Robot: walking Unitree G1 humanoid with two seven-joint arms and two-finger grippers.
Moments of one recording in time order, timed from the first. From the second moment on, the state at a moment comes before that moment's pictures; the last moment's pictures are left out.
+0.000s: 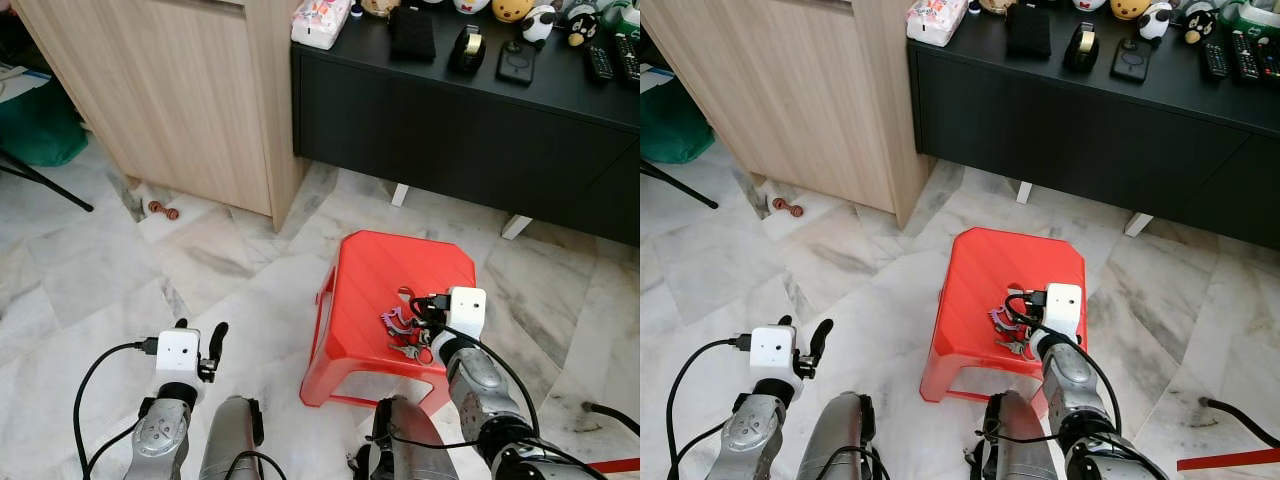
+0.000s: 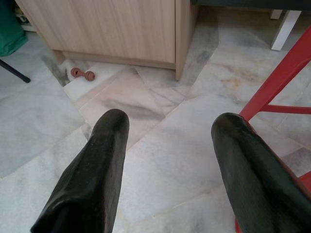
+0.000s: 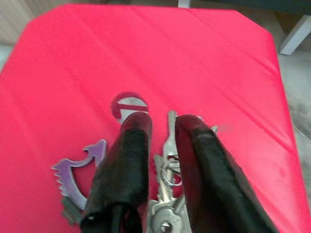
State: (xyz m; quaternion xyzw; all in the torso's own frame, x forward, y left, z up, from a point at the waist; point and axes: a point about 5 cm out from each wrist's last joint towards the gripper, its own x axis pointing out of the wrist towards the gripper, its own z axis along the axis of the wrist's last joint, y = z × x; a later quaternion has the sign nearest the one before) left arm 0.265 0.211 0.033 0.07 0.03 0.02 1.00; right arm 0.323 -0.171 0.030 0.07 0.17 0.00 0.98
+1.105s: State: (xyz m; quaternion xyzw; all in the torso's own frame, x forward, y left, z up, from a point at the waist) left arm 0.263 0.193 0.123 0.06 -0.12 0.00 0.99; right arm 0.337 -0.172 0.041 0.06 0.20 -0.01 0.98
